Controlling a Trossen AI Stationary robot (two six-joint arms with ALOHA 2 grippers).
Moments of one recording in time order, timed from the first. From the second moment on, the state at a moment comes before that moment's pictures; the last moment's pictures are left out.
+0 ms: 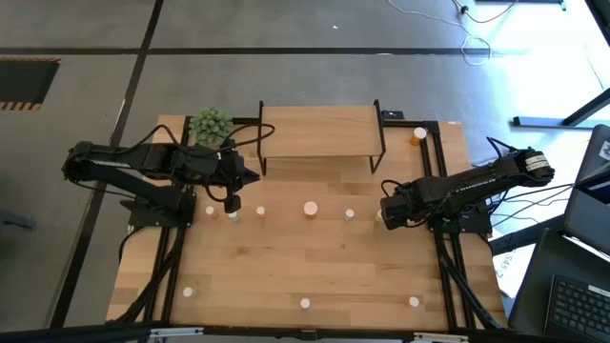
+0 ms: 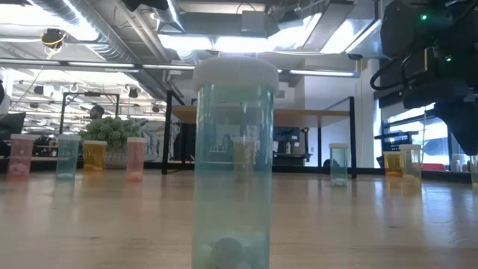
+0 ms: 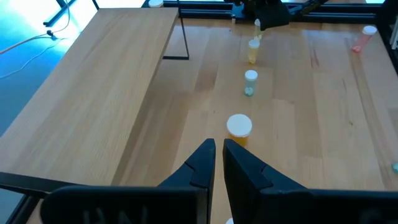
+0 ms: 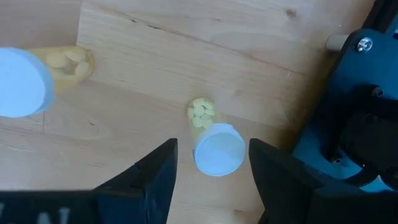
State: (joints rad) left arm -0.10 0.98 1.10 -0.64 -0.34 -0.09; right arm 0.18 1.22 0.69 -1.15 -0.02 1.46
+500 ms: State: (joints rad) left arm -0.10 0.98 1.10 -0.64 -0.34 -0.09; right arm 0.18 1.22 0.69 -1.15 -0.02 1.46
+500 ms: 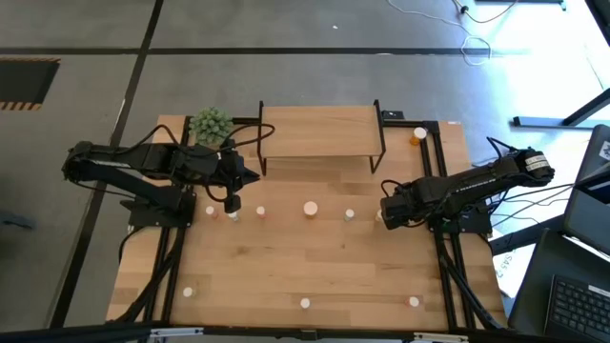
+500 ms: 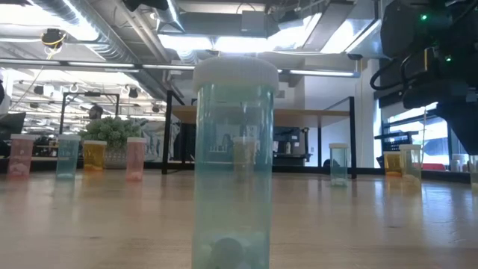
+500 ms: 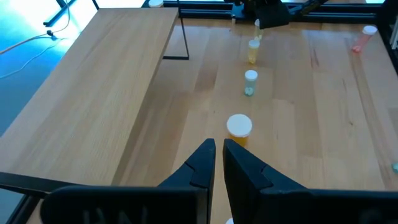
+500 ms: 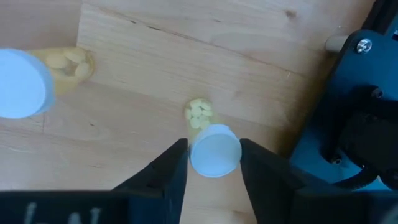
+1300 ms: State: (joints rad) left arm -0.11 0.98 1.10 -0.64 -0.37 -0.09; right arm 0.18 1.22 0.69 -1.15 -0.08 1.46
